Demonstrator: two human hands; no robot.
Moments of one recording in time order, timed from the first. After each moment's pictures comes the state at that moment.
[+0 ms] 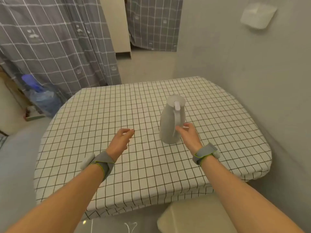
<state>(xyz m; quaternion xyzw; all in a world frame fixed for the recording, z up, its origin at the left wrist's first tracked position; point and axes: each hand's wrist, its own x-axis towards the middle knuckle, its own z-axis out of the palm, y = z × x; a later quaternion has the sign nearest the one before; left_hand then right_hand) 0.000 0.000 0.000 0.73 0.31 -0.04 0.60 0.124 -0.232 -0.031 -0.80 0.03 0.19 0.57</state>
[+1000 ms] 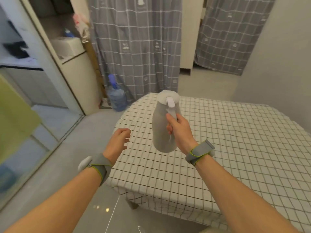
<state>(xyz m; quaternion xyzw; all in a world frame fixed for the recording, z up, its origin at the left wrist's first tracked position) -0.198 0.123 0.069 0.62 0.44 0.19 0.61 -0.022 -0.010 0.072 -0.62 -0.23 0.27 0.70</state>
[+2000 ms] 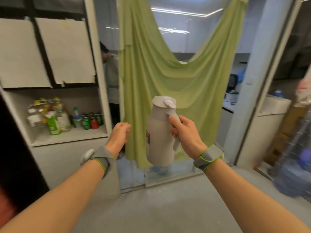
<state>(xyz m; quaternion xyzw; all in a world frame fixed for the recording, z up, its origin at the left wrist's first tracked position) -0.993 0.350 0.227 0.39 0.62 0.59 0.34 -0.776 0.397 0.242 -0.31 -0.62 0.50 0.52</state>
